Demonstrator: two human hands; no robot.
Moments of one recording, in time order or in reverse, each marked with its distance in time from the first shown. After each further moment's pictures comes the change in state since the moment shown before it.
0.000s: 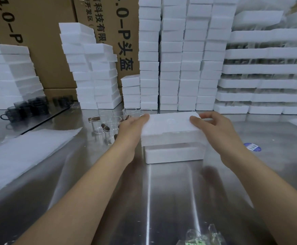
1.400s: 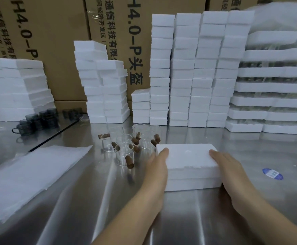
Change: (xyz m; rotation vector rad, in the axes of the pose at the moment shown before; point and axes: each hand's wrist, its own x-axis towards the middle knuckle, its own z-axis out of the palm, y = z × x) left_hand -0.026 -0.021 0.028 -0.119 0.061 -0.201; right_hand -0.005 0.038 0.020 0.133 0.042 0.178
